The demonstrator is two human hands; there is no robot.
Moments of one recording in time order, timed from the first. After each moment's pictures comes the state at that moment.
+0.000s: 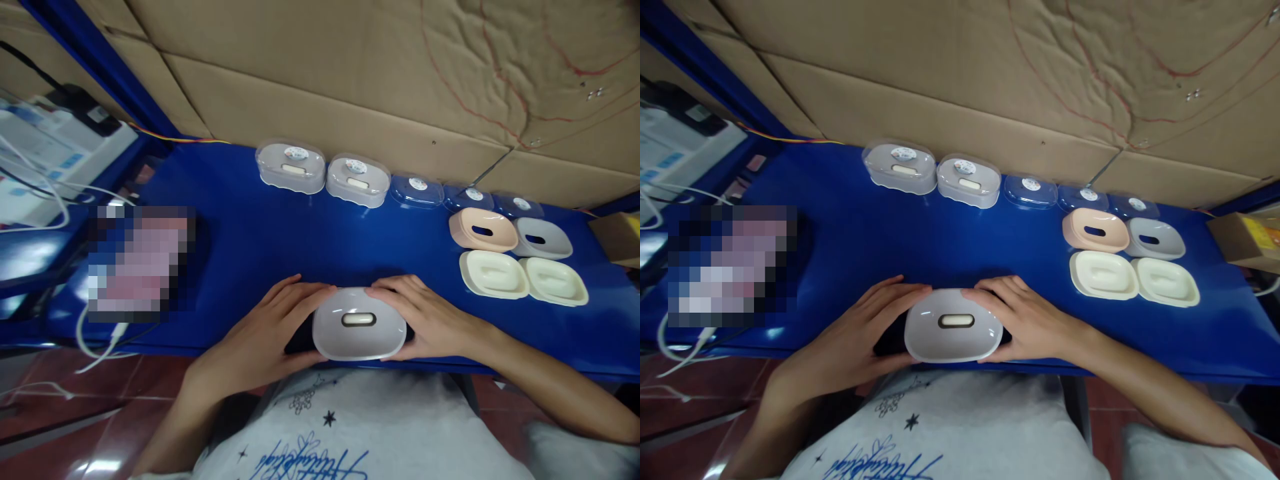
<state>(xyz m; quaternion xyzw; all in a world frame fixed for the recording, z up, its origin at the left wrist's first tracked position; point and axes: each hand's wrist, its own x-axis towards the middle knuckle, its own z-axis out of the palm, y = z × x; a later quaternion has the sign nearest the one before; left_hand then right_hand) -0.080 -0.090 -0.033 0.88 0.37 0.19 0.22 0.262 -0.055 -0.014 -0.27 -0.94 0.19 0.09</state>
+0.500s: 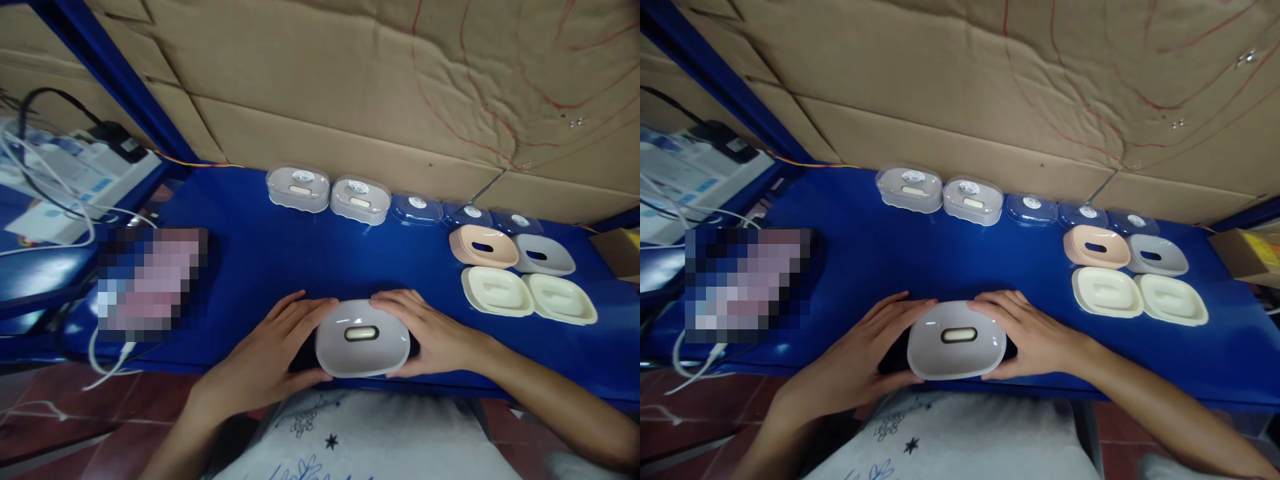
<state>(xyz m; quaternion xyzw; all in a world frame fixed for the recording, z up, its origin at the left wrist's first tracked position) -0.079 -0.090 -0.029 0.89 0.36 0.19 0.21 0.266 -0.050 -0.022 -0.29 -0.92 0.26 0.10</state>
